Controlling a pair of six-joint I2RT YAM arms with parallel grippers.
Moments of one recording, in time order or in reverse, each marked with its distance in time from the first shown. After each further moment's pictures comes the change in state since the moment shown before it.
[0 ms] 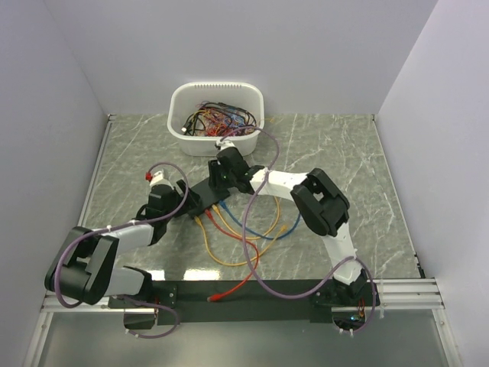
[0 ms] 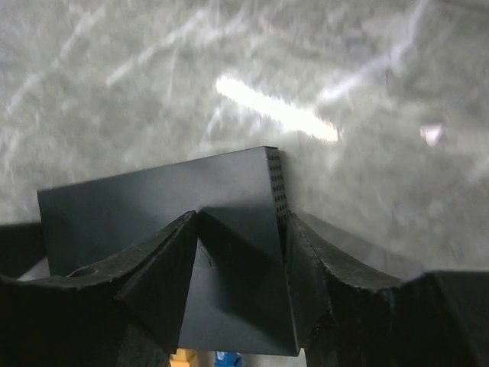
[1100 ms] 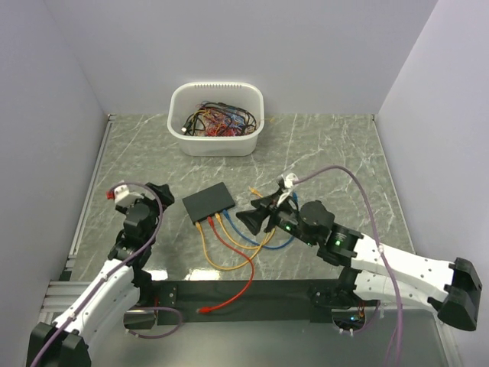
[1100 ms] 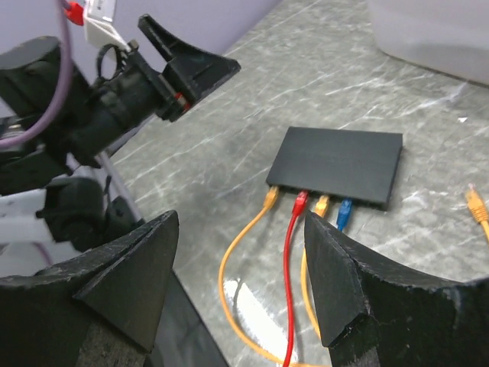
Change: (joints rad) left arm 0.010 -0.681 -0.127 -0.211 -0.399 0.042; right arm 0.241 -1.253 -0.887 0.225 0.083 -0.043
